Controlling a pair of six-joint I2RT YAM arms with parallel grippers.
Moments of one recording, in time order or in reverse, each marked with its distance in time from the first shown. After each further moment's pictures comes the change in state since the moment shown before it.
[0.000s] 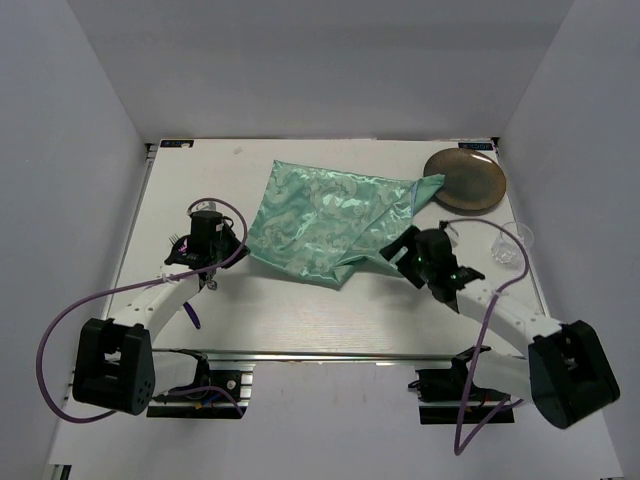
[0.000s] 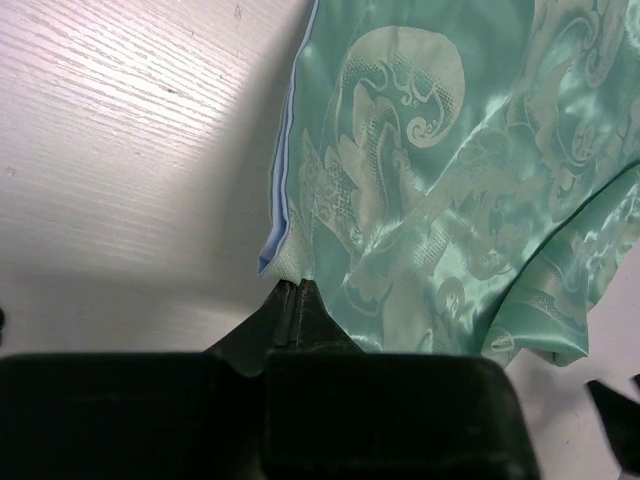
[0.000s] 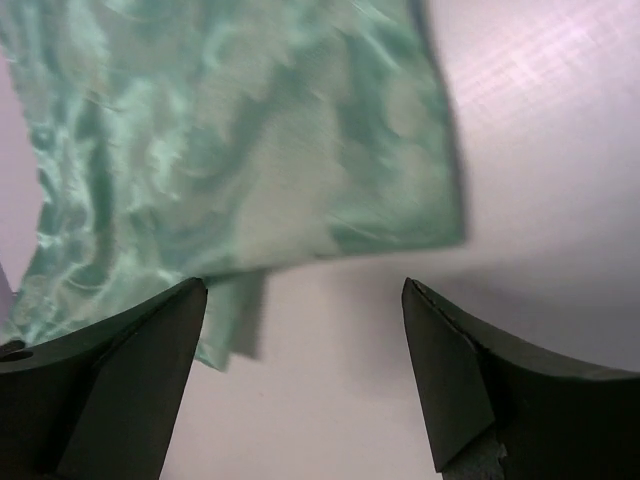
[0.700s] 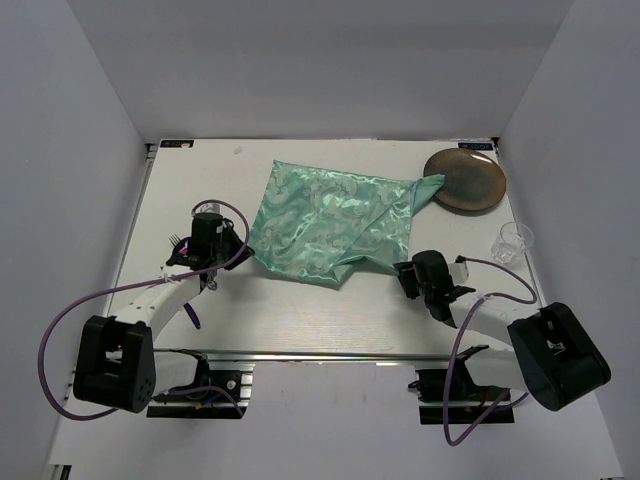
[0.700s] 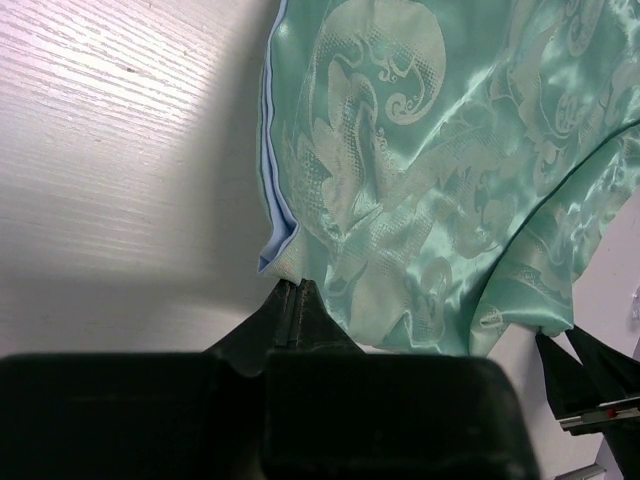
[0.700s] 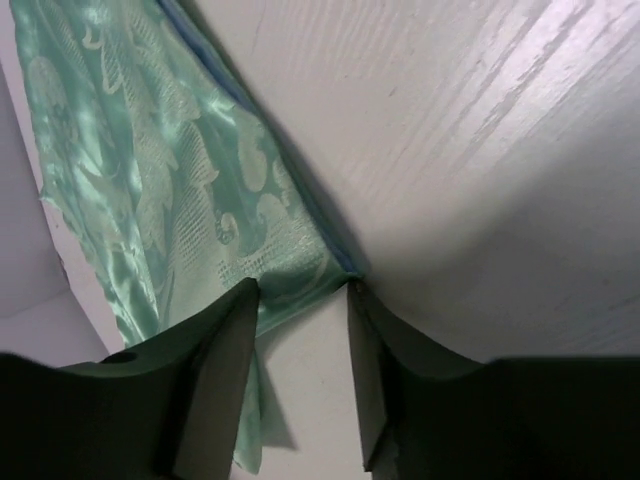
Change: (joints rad) left arm 0.000 0.012 -0.026 0.049 0.080 -0.001; right arm 0.012 0.066 -0.244 0.243 0.164 0.501
